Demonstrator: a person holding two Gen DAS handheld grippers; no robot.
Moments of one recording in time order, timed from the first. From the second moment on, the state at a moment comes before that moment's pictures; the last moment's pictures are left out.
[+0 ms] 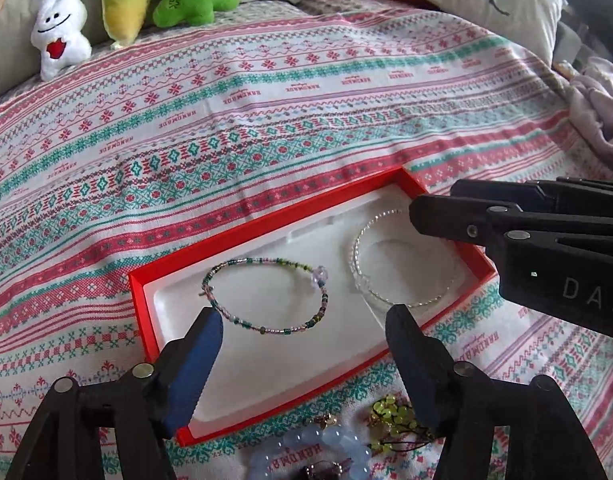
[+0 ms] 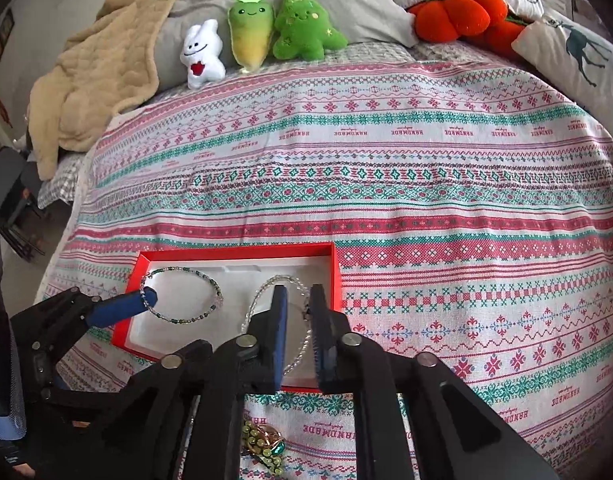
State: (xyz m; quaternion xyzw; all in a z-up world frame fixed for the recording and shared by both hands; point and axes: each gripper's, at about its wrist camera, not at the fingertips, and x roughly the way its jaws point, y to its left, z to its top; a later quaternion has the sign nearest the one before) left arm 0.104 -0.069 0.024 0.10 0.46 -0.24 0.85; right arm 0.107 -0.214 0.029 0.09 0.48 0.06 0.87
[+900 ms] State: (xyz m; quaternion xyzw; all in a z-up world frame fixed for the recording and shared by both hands) left arm 0.052 -0.018 0.005 0.06 0.53 -0.14 0.83; right arm 0.045 -0.215 0.026 0.12 0.56 0.04 0.82
